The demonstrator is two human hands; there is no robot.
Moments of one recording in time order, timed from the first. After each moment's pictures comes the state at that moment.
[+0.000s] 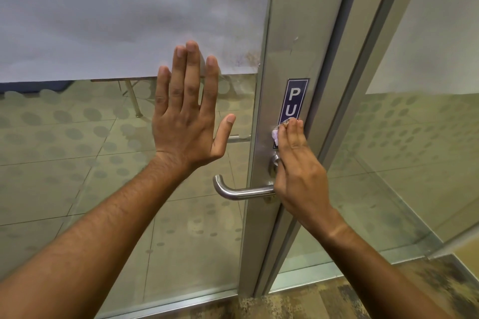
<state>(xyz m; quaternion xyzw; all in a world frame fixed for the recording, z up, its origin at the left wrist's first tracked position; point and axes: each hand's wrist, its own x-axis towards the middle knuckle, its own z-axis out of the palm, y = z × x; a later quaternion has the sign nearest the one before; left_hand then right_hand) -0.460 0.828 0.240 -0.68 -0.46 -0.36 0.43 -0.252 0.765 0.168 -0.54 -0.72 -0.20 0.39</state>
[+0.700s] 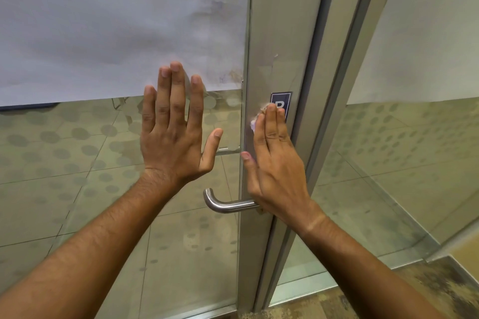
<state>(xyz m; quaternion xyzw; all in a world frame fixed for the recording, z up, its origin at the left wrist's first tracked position) -0.459 0.826 0.239 -0.68 -0.46 -0.36 0.43 -0.271 0.779 0.201 -0.53 -0.74 -0.20 0.36</state>
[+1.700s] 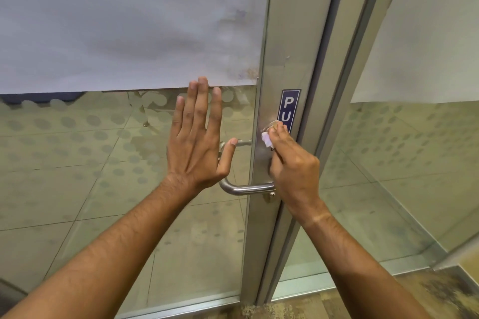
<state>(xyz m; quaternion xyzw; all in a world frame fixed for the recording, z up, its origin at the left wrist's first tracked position) -0.460 0.788 0.228 -0.74 -0.47 -0.36 0.32 -0.270 0.758 0.193 -0.50 -0.68 -0.19 0.50</state>
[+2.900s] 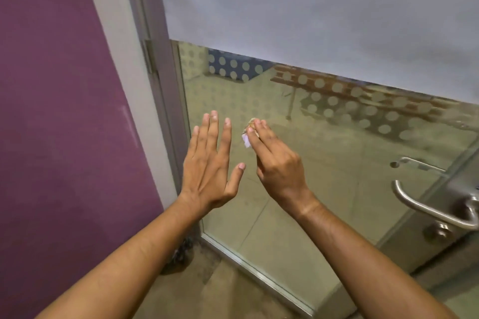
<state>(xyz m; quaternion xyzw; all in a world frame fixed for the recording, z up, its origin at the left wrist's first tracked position) -0.679 0.549 0.187 -0.56 -0.75 -0.23 0.26 -0.550 0.653 0.200 -0.13 -0.86 -0.10 0.49</state>
